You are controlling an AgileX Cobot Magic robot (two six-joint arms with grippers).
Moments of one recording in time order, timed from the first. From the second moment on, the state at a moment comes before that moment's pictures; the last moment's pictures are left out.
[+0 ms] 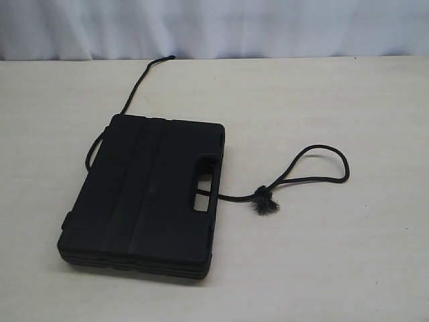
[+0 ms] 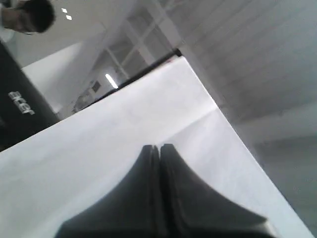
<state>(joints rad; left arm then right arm) 0.03 0.20 -0.16 -0.50 -0.74 -0.48 -0.02 0.45 -0.54 0.73 0.10 -0.03</state>
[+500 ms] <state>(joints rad) 0.02 0.85 -0.96 0.26 0.56 -0.19 0.14 1.10 -0.87 0.47 0.71 -0.22</state>
